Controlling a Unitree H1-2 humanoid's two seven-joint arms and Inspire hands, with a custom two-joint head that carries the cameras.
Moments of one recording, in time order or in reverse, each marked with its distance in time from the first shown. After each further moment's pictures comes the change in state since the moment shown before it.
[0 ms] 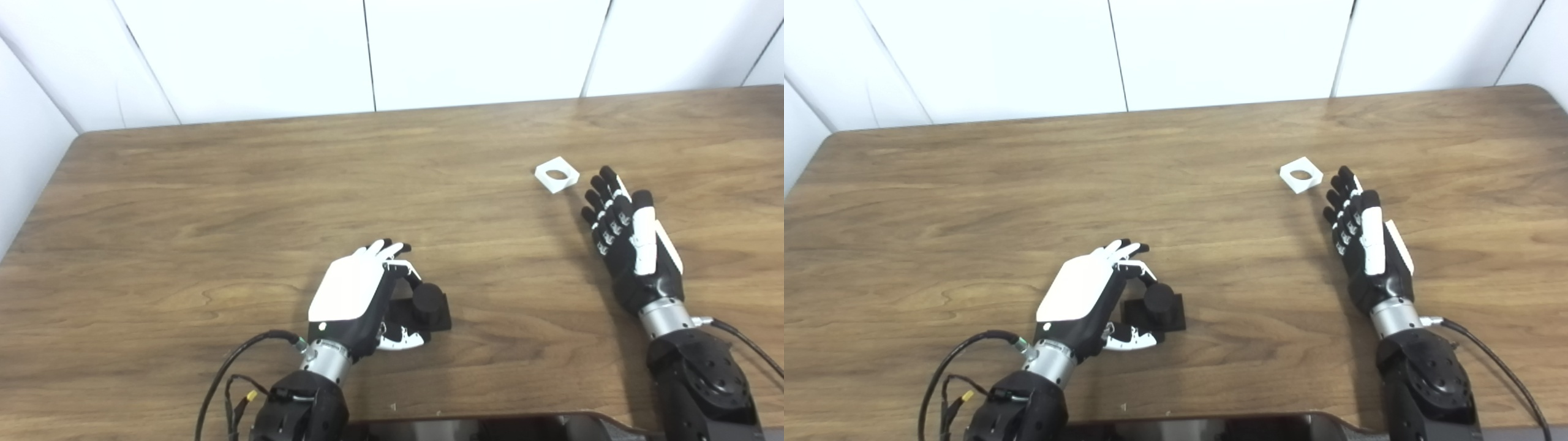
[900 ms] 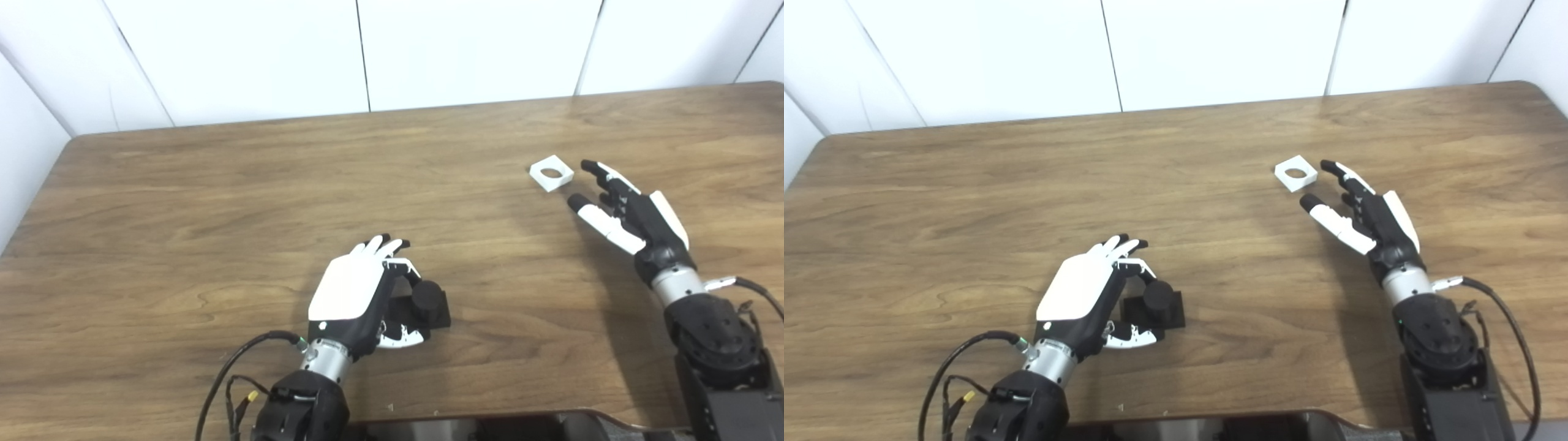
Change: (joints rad) left arm -0.002 -0.012 0.005 0.016 0.018 -0.031 0.006; right arm -0.093 -0.142 0.074 -0.065 -0.402 0.158 -0.055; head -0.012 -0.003
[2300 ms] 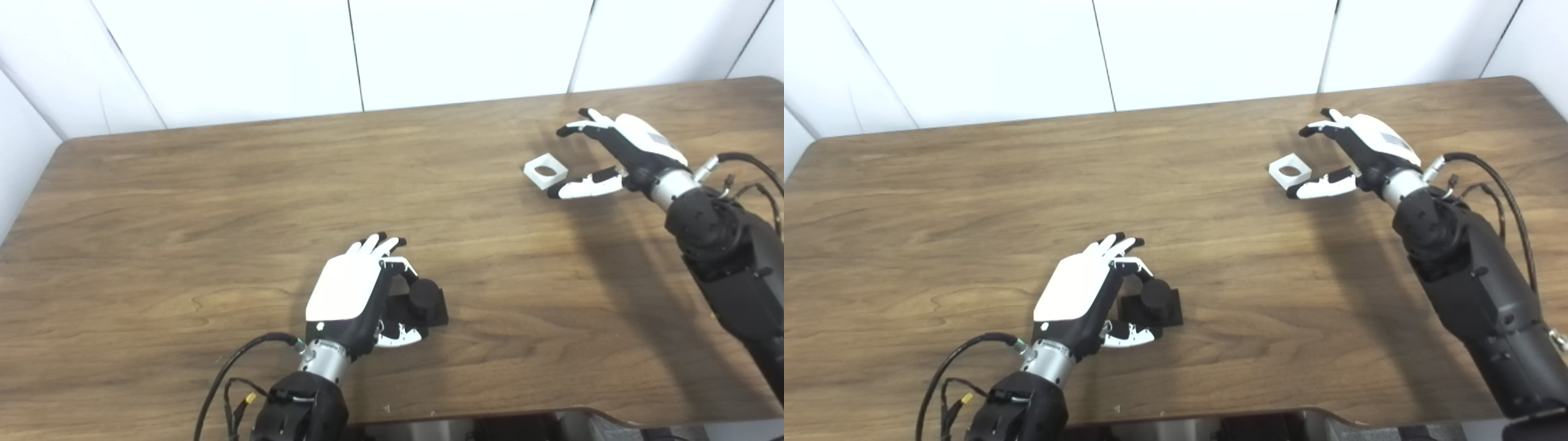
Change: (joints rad) left arm 0.003 -0.011 0.007 0.007 0.004 -0.015 0.011; right arm -0.354 -0.270 0.282 0.224 -0.438 0.016 0.209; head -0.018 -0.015
